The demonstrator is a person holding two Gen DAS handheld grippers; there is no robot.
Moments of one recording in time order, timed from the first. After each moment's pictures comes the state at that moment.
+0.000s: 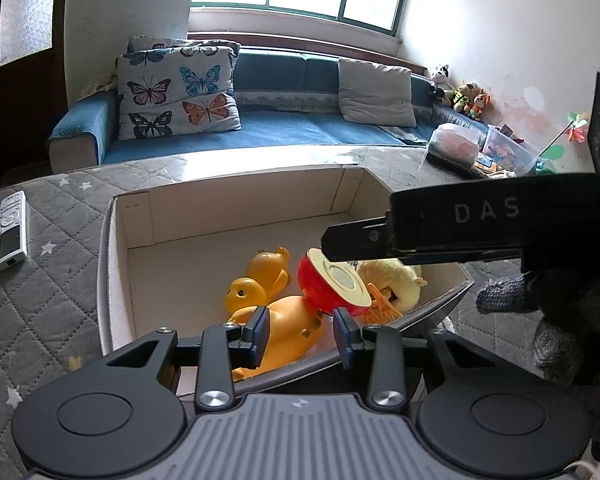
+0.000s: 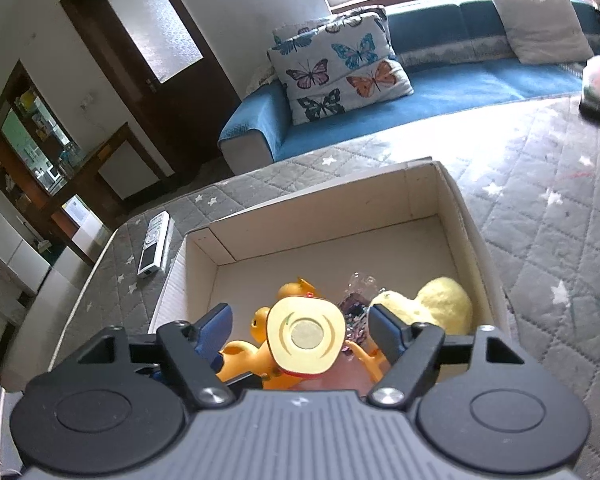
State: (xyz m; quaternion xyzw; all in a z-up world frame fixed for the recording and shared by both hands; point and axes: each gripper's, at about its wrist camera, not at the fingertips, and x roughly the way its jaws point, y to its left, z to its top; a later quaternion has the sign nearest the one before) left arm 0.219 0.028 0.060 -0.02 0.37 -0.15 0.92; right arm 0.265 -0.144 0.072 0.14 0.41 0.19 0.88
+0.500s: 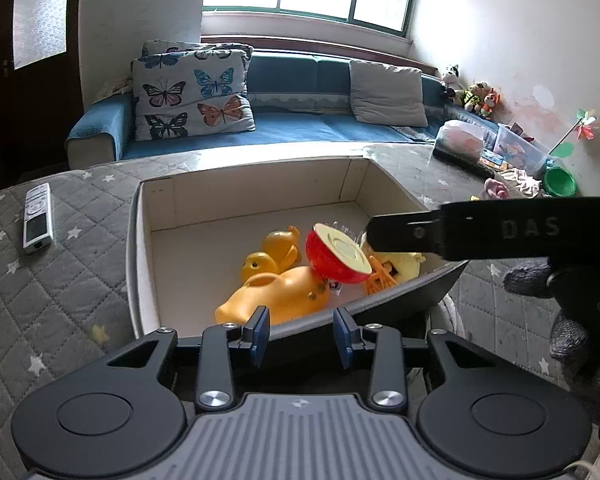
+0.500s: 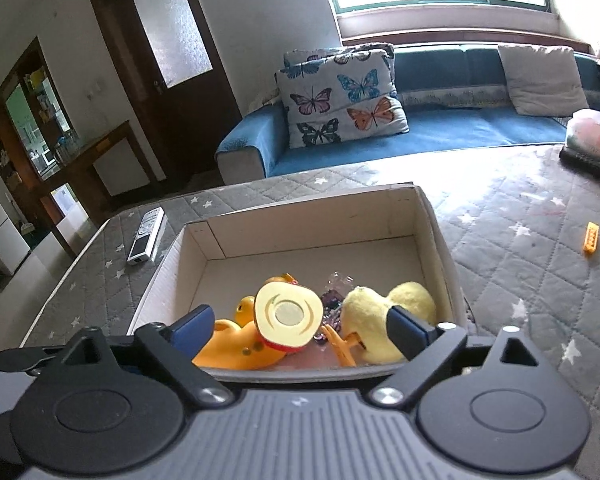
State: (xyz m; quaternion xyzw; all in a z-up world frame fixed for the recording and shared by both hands) left arm 0.183 0.034 0.062 -0.01 0.37 -0.13 0.92; right arm 0.221 -0.152 0.082 0.08 0.36 0.18 0.91
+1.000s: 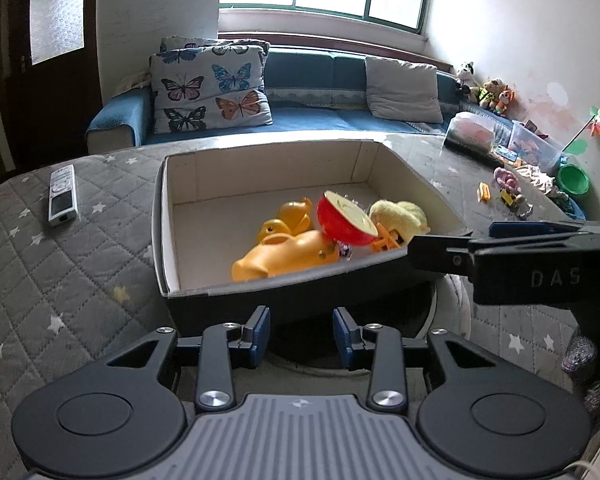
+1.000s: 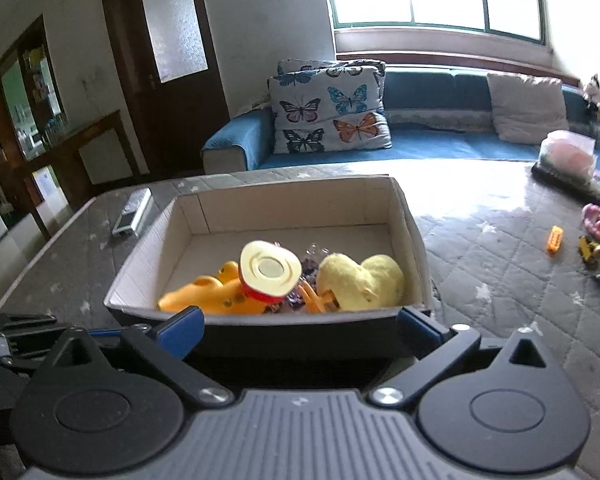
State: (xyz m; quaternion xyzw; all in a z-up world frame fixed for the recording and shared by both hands) left arm 0.150 0.035 0.056 -0.01 0.37 -0.10 0.92; right arm 0.175 -0.152 0.071 0.02 0.34 0.15 0.93
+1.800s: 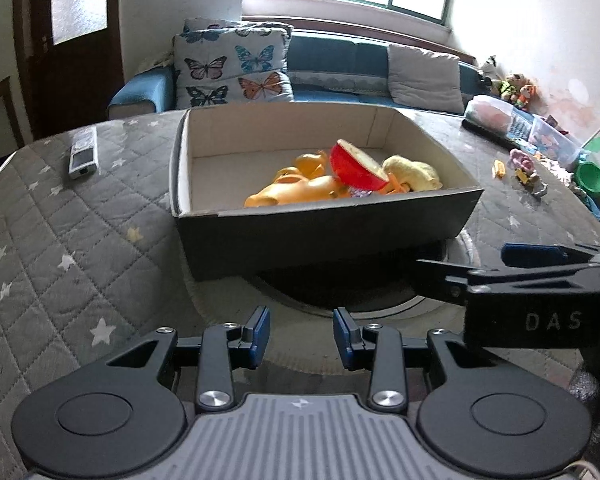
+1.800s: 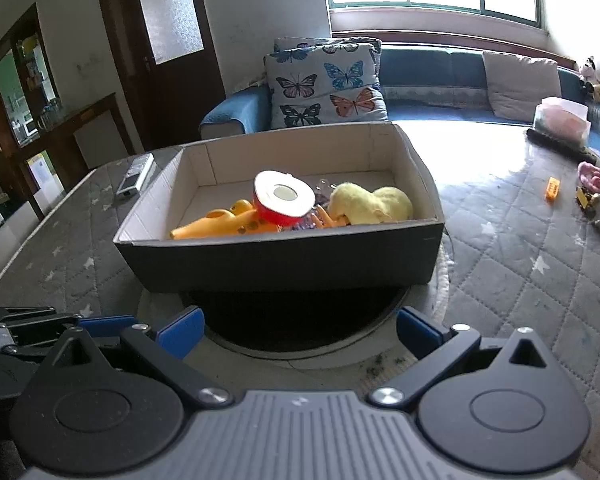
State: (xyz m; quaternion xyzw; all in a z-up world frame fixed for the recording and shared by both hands) left arm 0.120 0.033 0.031 -0.02 0.39 -0.06 0.92; right arm 0.140 -0.144 0.041 0.03 0.37 0.14 0.92
